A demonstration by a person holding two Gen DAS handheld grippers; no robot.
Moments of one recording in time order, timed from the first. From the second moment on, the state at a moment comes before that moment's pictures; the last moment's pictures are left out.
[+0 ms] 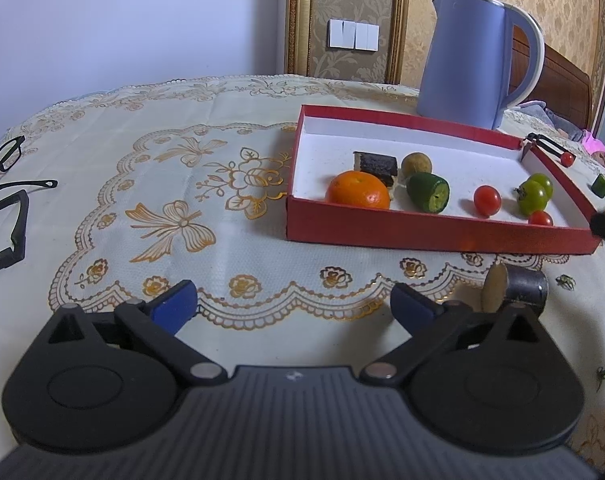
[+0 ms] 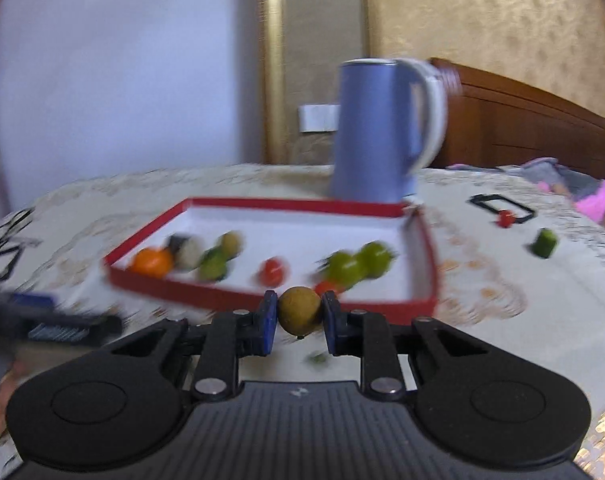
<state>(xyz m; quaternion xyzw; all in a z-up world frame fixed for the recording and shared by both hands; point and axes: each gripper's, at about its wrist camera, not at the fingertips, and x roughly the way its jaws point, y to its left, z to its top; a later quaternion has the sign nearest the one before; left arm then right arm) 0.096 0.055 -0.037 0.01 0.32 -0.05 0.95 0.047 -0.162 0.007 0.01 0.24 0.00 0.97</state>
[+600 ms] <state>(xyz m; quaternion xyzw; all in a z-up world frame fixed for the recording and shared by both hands) 0.096 0.056 -0.037 0.01 0.32 -0.05 0.95 0.134 -0.194 -0.023 -0.01 0.30 -0.06 0.95</state>
